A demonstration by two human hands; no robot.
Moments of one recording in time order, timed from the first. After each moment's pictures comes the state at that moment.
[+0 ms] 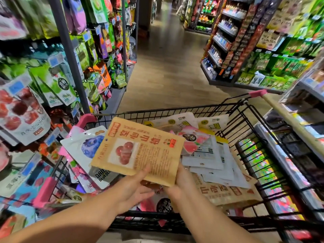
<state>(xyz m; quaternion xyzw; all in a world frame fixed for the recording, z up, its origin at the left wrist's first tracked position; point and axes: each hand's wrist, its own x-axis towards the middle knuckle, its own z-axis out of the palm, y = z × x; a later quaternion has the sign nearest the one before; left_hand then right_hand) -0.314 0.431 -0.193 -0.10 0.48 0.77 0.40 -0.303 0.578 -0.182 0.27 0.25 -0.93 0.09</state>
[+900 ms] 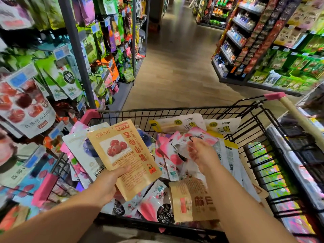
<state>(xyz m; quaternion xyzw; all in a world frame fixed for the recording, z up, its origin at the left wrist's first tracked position) -0.358 0.391 -0.229 -0.19 0.53 0.79 0.25 -0.384 0.673 -0.186 0.31 0.63 -0.71 0.00</state>
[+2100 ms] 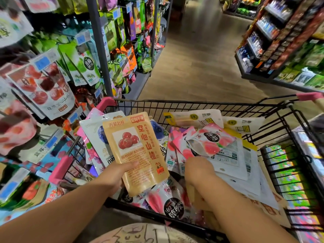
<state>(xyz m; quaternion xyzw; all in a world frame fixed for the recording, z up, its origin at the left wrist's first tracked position) -0.350 0.381 -0.243 -0.18 0.55 0.78 0.24 -0.364 0.618 -0.196 0.04 0.95 0.08 0.29</state>
